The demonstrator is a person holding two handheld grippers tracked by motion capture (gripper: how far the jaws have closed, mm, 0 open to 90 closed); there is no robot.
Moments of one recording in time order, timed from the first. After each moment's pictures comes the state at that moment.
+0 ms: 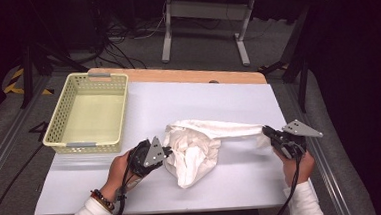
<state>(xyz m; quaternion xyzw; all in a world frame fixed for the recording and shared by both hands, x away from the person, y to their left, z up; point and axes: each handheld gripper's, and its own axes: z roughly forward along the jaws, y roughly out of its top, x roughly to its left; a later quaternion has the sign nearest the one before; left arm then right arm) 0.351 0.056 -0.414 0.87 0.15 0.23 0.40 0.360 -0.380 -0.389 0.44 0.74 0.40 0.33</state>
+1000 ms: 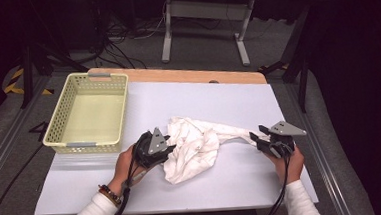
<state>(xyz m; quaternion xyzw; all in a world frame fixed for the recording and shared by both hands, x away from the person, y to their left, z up) 0.381 0.040 -0.425 0.85 0.22 0.22 0.42 0.380 -0.360 -0.410 0.40 0.78 0.38 0.31</state>
